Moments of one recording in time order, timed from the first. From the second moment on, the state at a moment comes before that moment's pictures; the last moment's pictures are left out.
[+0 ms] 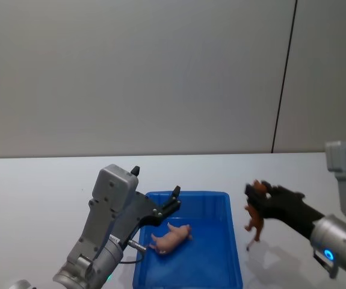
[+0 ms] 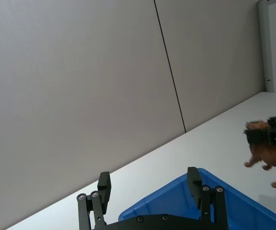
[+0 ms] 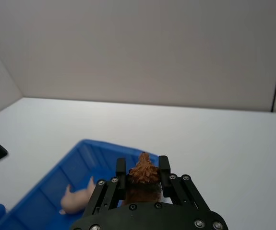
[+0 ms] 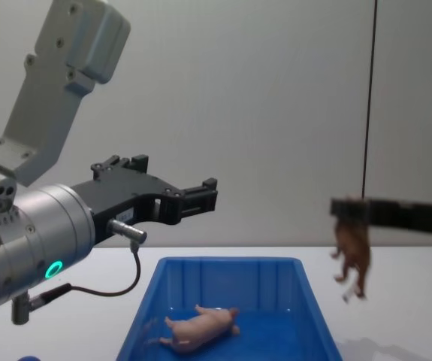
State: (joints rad) left arm -0.24 0.38 0.45 -1.63 -0.20 0.01 -0.01; right arm 0.27 0.25 -0.25 -1.52 0.48 0.32 0.26
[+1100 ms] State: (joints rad) left arm -0.24 0.38 0.45 -1.63 -0.20 0.01 -0.01; right arm 0.42 0.13 -0.33 -1.33 0.42 0.30 0.35
